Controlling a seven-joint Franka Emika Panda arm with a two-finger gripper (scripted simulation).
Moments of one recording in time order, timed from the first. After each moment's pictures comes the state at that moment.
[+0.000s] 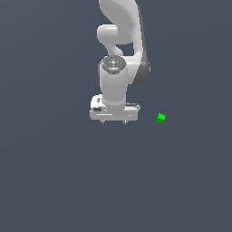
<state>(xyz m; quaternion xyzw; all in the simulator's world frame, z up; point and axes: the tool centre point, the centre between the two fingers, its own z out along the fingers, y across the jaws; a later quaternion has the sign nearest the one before) -0.016 -0.008 0.158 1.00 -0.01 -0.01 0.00</state>
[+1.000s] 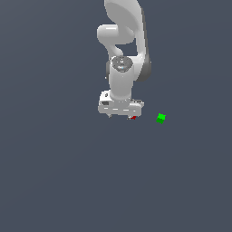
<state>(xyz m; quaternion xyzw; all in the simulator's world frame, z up) -0.066 0.018 0.134 1.00 -0.06 -0.01 0.00</state>
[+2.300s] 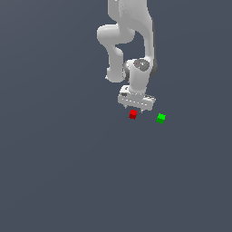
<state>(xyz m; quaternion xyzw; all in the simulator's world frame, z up) -0.176 0.109 0.071 0.99 -0.17 0.00 0.00</state>
